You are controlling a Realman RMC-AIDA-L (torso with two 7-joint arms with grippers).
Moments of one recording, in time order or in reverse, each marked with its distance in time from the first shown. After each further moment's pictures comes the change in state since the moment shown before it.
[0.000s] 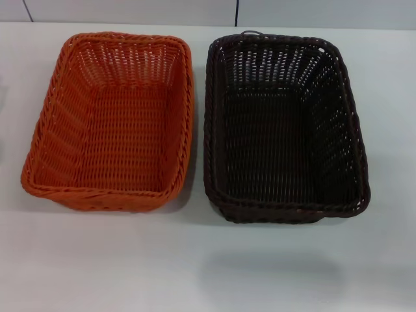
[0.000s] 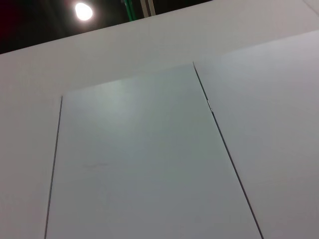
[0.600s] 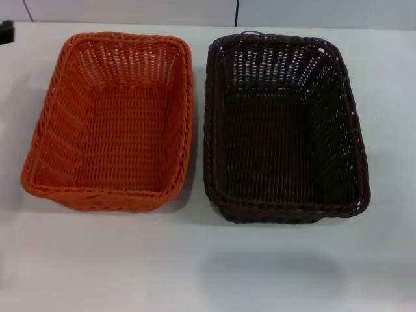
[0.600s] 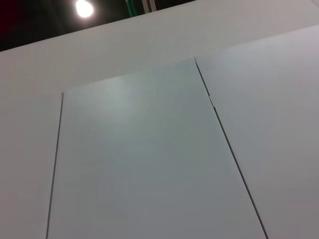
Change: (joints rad) left arm -0.139 -0.032 -0.183 0.595 -0.315 -1.174 0.417; right arm 0.012 -0.001 0.000 0.000 -0.003 0.015 0.001
